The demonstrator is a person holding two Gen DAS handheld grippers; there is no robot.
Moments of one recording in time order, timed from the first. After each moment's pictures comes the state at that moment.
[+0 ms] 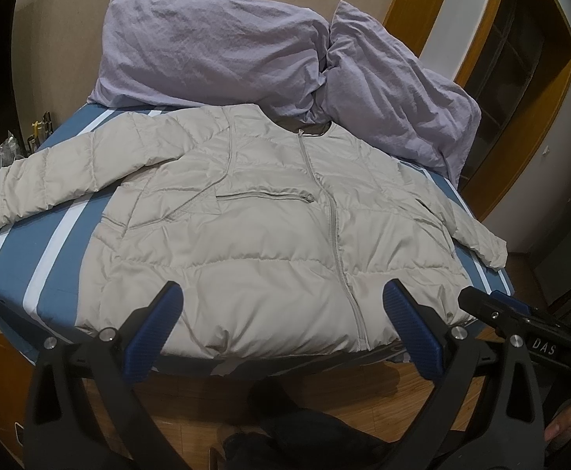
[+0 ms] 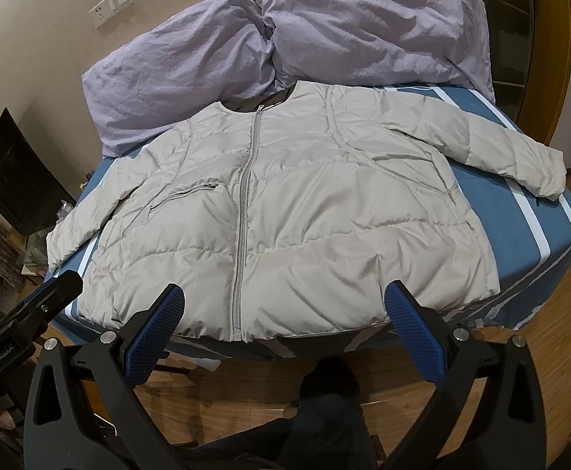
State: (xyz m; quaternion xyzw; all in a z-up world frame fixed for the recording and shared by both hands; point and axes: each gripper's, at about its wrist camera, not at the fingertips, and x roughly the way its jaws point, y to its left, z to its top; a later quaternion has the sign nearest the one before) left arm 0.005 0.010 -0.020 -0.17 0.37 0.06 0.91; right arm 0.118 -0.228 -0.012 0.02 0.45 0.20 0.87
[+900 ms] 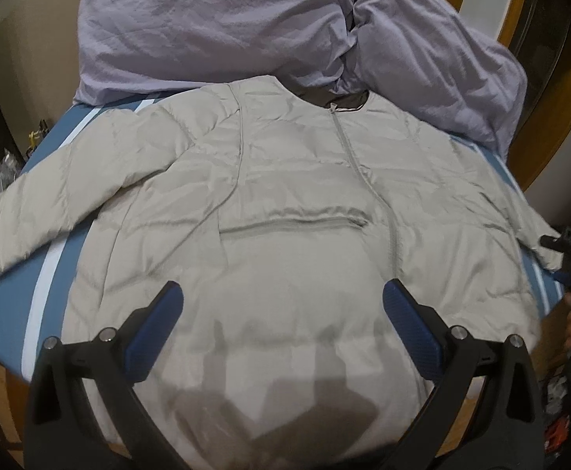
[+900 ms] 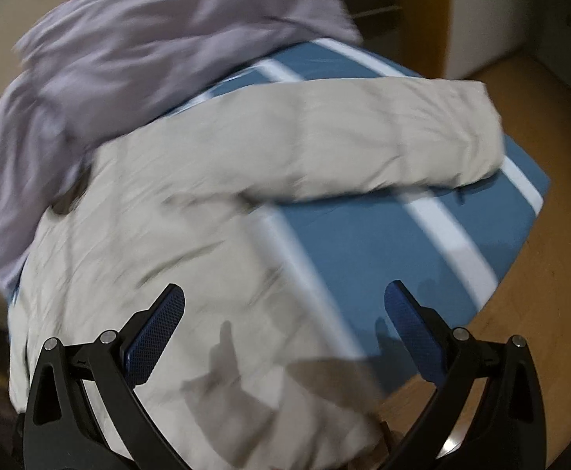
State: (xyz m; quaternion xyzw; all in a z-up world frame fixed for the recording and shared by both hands) left arm 0.130 0.041 -0.057 -0.12 0.44 0.10 0.88; right arm 0.313 -0.391 -0.071 0.17 0.50 -0.04 0.85
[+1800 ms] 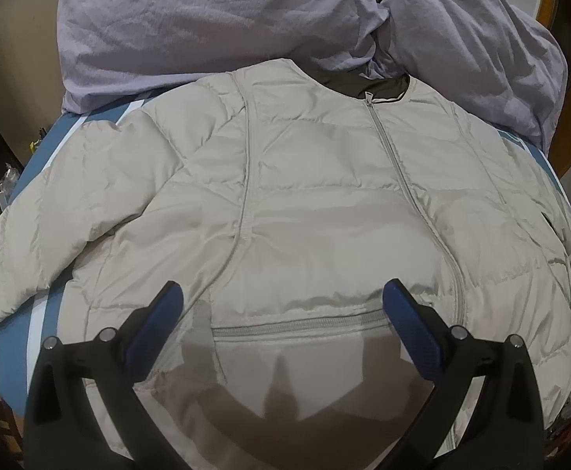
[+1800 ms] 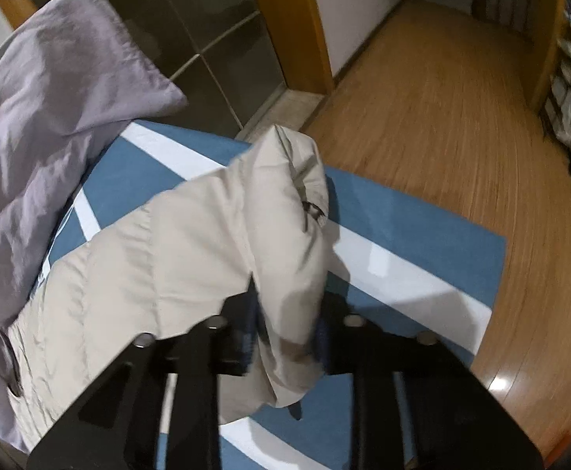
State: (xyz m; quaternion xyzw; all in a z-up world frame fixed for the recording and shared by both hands) left arm 0.217 0.064 -0.088 -0.09 0.48 0.13 0.86; right arm 0.388 -0.537 -0.098 0.24 0.46 -0.20 0.83
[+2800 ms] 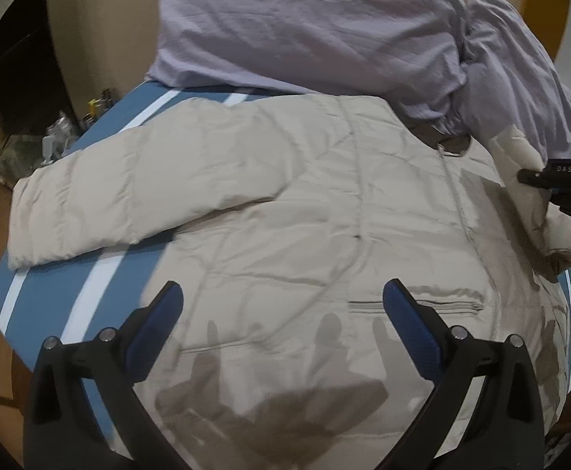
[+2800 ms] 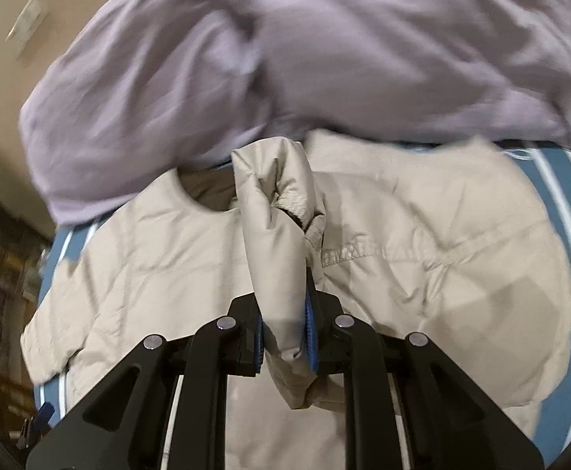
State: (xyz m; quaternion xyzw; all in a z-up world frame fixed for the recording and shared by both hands) left arm 0.144 0.131 -0.066 -0.17 0.43 0.23 0.86; right arm 0.422 -0.101 -0.013 0.03 0.50 0.24 0.83
